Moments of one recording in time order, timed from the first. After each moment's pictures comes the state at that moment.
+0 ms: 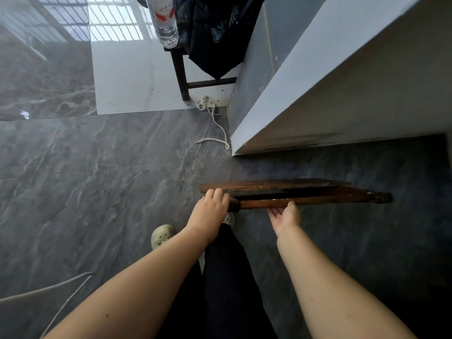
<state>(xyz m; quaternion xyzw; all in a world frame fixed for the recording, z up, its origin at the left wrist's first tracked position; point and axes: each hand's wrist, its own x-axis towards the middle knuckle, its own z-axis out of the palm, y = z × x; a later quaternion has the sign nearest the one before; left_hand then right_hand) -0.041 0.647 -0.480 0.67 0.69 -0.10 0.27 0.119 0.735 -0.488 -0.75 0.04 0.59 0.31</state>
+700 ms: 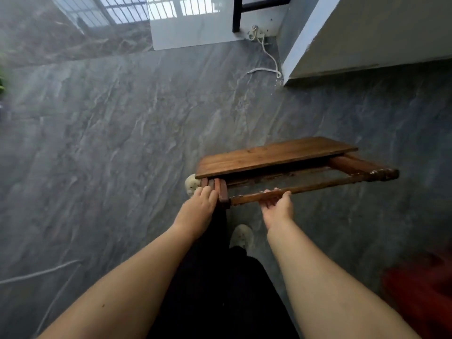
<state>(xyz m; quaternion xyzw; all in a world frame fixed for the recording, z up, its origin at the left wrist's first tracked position) -0.088 0.201 -0.504 0.67 0.69 -0.08 0.24 0.077 0.306 -0.524 -0.70 0.10 0.64 0.32</state>
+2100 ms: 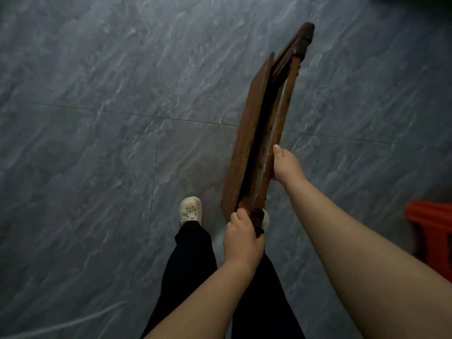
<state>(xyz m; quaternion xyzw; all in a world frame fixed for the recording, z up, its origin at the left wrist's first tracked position) 0.174 -0.400 -0.487 0.24 0.86 0.10 0.43 0.156 -0.225 -0.534 -0.64 -0.56 0.52 -0.08</state>
